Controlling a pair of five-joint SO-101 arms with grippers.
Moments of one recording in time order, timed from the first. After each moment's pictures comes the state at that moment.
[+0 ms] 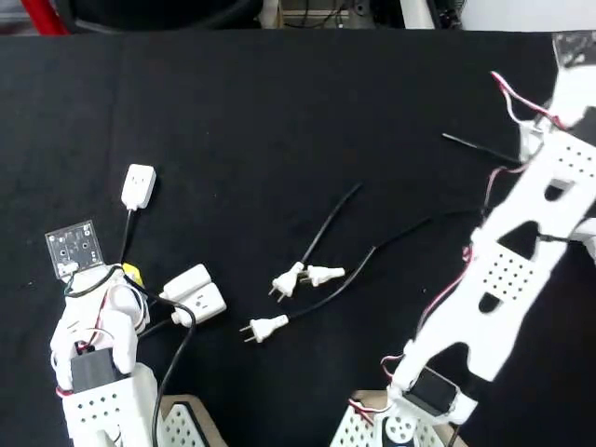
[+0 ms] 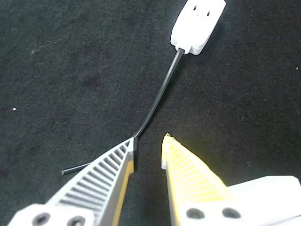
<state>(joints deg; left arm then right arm) -22.4 -101.2 96.5 56.3 1.6 31.1 60.7 -93.5 99.0 25.1</state>
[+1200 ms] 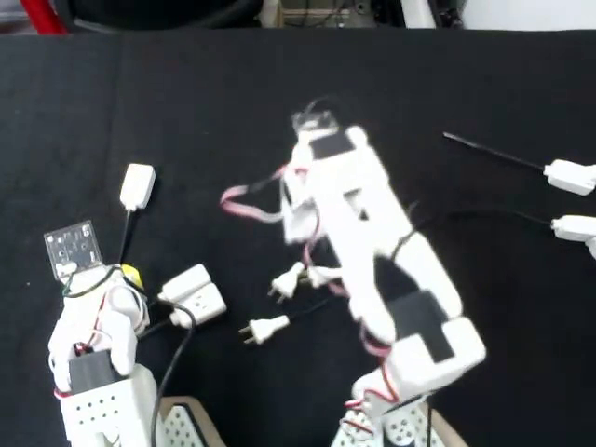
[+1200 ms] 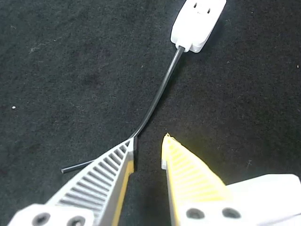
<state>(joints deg) -22.4 -101.2 96.5 56.7 1.6 -22.2 5.0 13.4 85.9 -16.0</state>
